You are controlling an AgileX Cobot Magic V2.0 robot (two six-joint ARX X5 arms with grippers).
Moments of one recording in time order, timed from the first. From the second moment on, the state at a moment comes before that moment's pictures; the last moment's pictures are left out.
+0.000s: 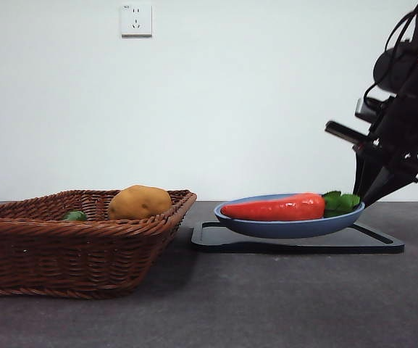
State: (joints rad) left arm -0.92 1.01 1.10 -0.70 -0.09 -0.13; right arm 0.09 1.85 1.28 -0.56 -0.36 0.26
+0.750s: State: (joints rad) left arm -0.92 1.02 1.10 -0.52 -0.24 -0.08; right arm 0.06 1.73 1.30 -0.62 -0.36 0.21
